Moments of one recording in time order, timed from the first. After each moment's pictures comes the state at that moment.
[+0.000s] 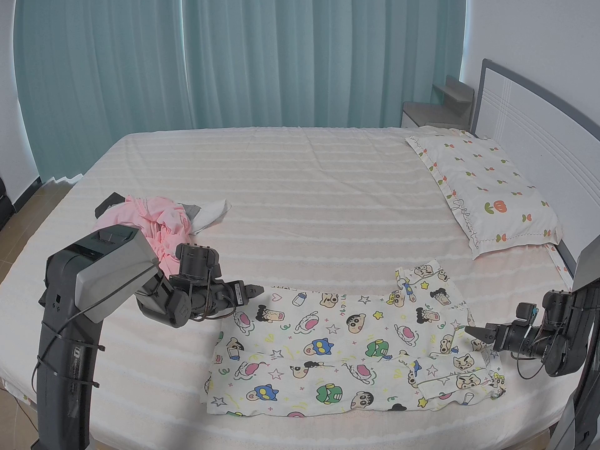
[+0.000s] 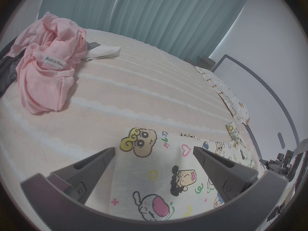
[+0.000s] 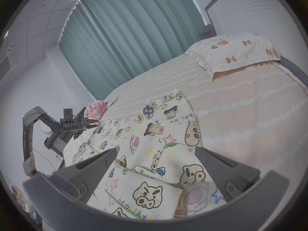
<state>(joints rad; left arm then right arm) -0.24 2.54 -1.25 -0.64 -0.19 -0.38 -0.26 2.36 -0.20 -1.55 0.67 0.08</state>
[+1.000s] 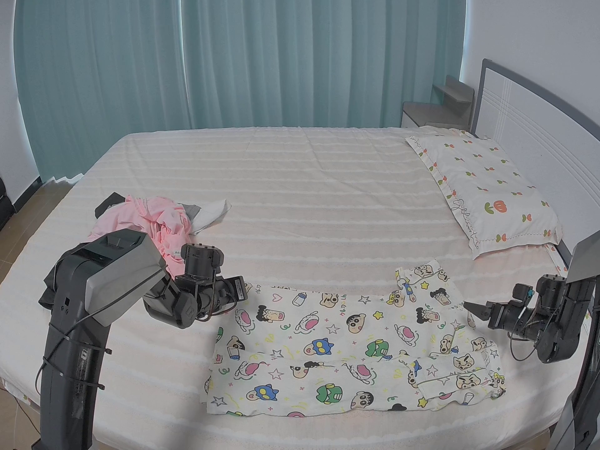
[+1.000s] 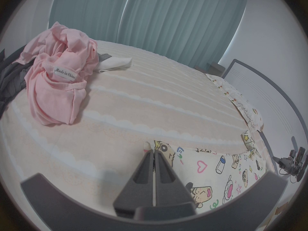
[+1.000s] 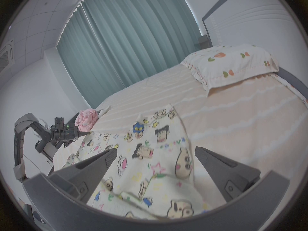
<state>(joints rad) -0.26 2.58 -1.29 -0.69 -0.01 -0.39 -0.22 2.37 -0.44 -1.45 0.56 0.16</state>
